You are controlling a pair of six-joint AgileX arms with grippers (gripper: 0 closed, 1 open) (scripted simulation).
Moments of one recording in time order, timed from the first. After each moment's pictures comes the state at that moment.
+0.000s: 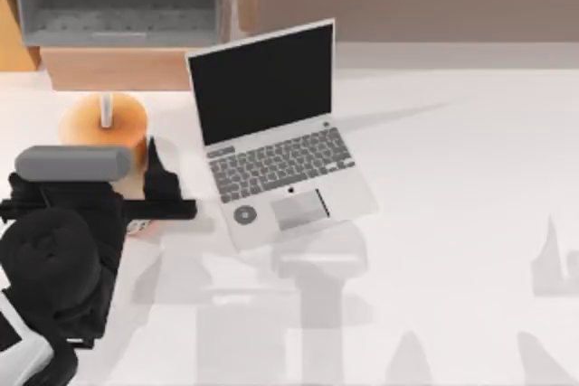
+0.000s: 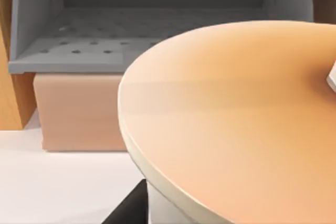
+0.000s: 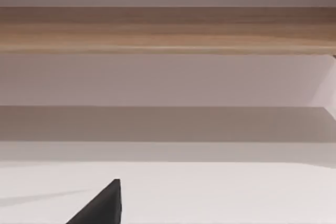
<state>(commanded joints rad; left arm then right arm) -0.50 1.81 0.21 1.49 -0.45 -0.04 0.00 0.00 0.00 0.00 0.00 0.00</state>
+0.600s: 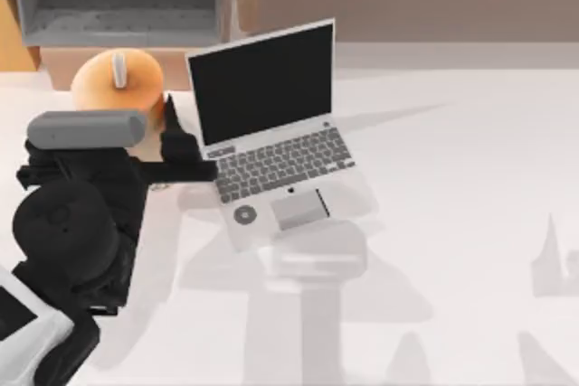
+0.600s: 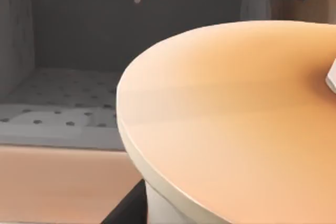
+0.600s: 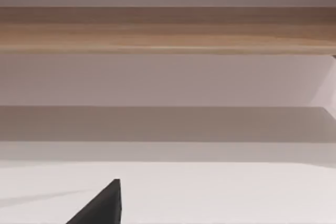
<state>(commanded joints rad) -0.55 1.76 0.31 1.47 -0.48 -0.06 0.00 0.00 0.00 0.00 0.00 0.00</state>
